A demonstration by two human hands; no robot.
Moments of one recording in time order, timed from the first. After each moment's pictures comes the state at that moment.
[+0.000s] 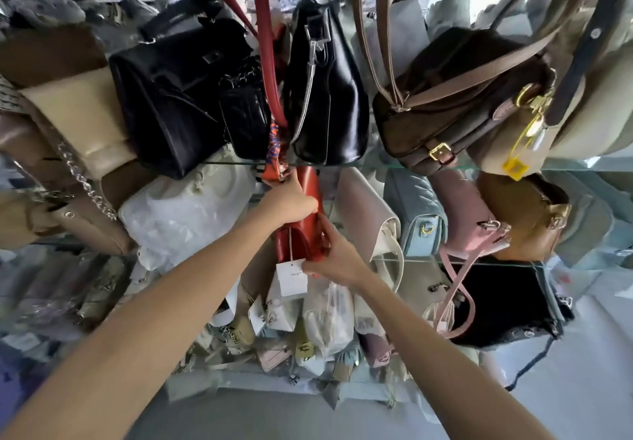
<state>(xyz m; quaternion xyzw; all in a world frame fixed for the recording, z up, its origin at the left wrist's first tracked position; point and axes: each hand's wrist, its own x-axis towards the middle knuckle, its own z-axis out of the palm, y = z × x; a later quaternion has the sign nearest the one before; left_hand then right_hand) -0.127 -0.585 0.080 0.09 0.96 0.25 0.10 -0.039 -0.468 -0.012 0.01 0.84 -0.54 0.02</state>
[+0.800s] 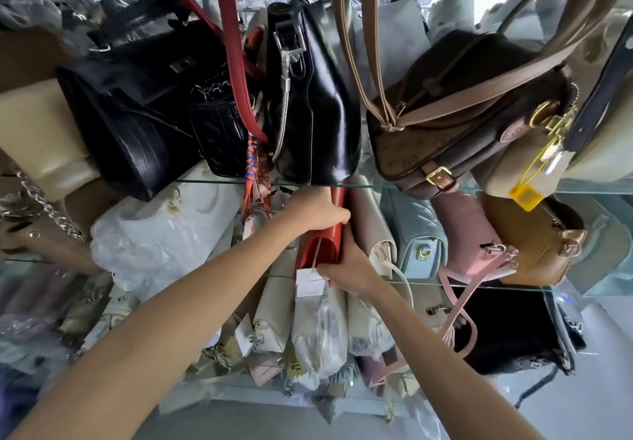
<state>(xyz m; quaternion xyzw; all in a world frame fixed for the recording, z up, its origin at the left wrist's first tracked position) -0.152 -0.515 0.081 0.17 0.97 0.17 0.06 -0.080 -0.422 -0.032 0.08 0.82 -0.56 0.02</state>
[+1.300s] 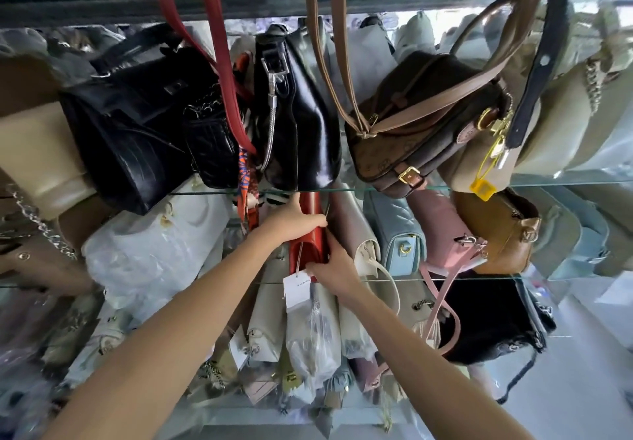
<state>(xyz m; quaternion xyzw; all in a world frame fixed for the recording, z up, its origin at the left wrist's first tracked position) -0.144 -0.538 0.074 0.12 0.94 0.28 0.13 -0.069 -0.440 -0.027 0.13 0.80 -0.59 -0.05</state>
